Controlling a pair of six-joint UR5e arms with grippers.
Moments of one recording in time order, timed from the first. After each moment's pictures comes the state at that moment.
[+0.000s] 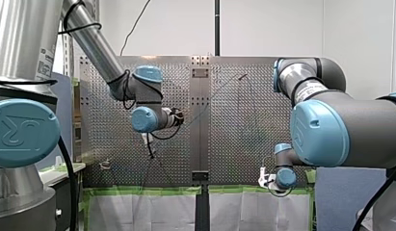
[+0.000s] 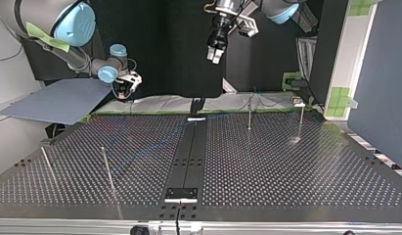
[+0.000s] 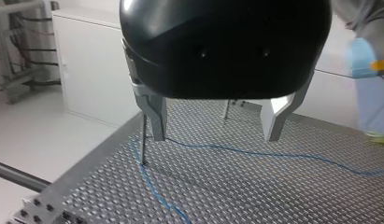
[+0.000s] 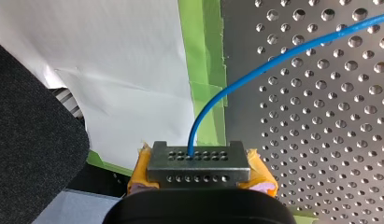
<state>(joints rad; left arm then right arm) -0.70 -1.71 -2.32 -2.23 -1.97 -1.92 1.75 -0.41 1.44 -0.55 1.60 1.64</state>
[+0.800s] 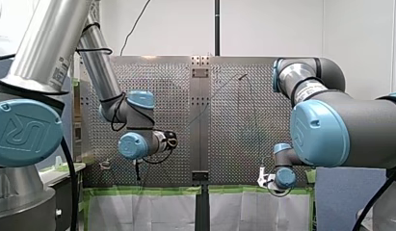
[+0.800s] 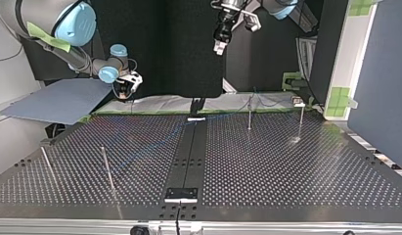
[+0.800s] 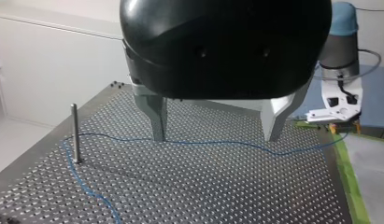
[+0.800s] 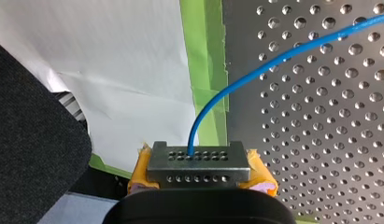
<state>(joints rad) -0.68 -1.89 -2.43 -2.00 -1.93 -1.80 1.75 -0.41 1.44 -0.54 1.60 1.64</state>
